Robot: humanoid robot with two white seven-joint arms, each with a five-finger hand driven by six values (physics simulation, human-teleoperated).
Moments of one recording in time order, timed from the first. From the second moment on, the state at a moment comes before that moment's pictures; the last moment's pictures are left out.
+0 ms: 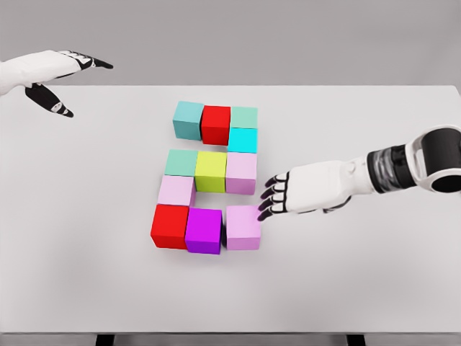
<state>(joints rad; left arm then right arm) -0.91 0.71 -0.54 -0.96 -0.34 -0.61 -0.61 -0.99 -0.90 1.16 -1.75 0.34 -0.61 0.61</state>
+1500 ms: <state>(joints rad) -0.92 0.71 -0.53 -0.96 -0.34 -0.61 -0.61 -1.00 -0.86 1.00 -1.27 0.10 -0.61 0.61</state>
